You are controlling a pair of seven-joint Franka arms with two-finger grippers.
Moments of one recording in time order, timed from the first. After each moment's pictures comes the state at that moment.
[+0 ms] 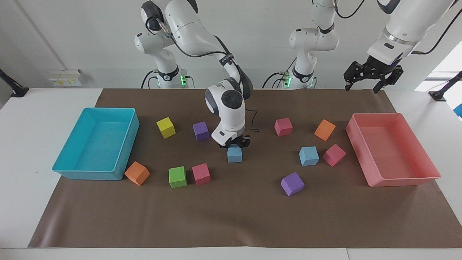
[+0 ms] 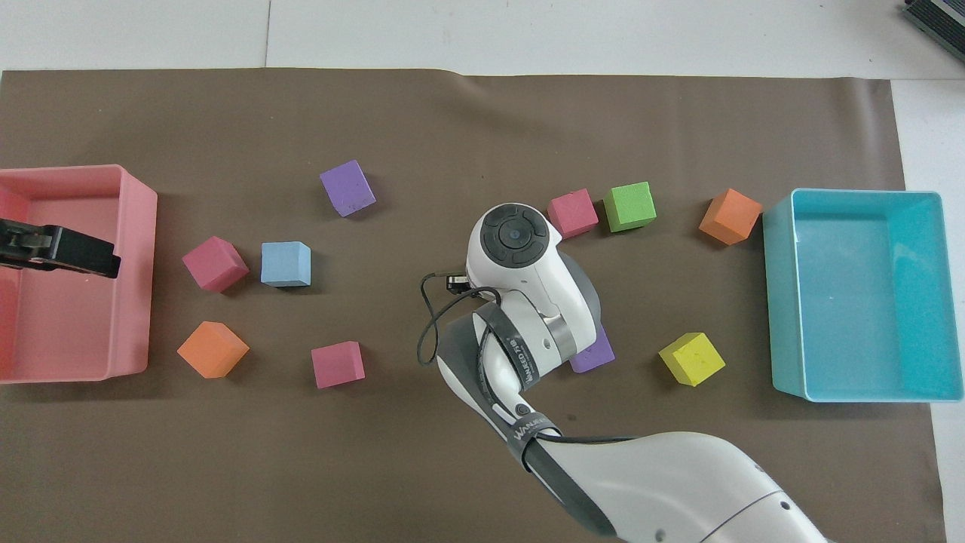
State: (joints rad) left arm -0.14 -0.02 0.04 -1.50 -0.02 1.45 0.06; right arm 0.63 0.52 -0.06 -1.67 0.10 2.18 0.52
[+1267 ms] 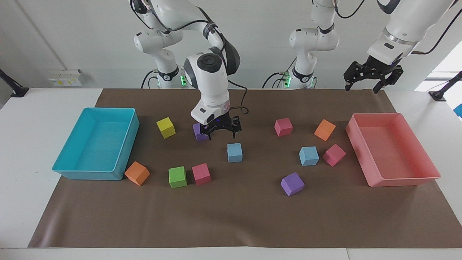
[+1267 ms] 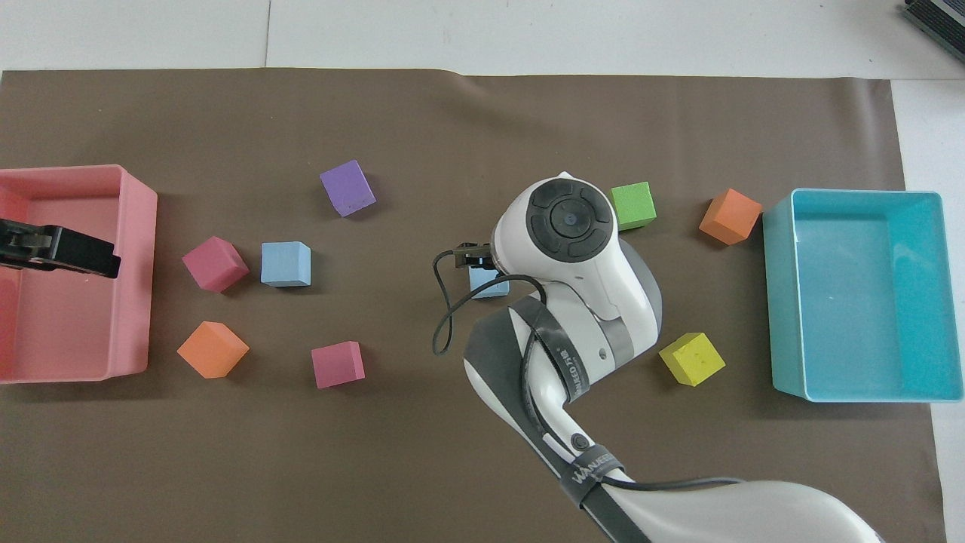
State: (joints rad) left arm -0.14 -0.02 0.04 -1.50 -0.02 1.45 0.06; right arm 0.52 0.26 -0.07 -1.67 0.08 2.04 0.40
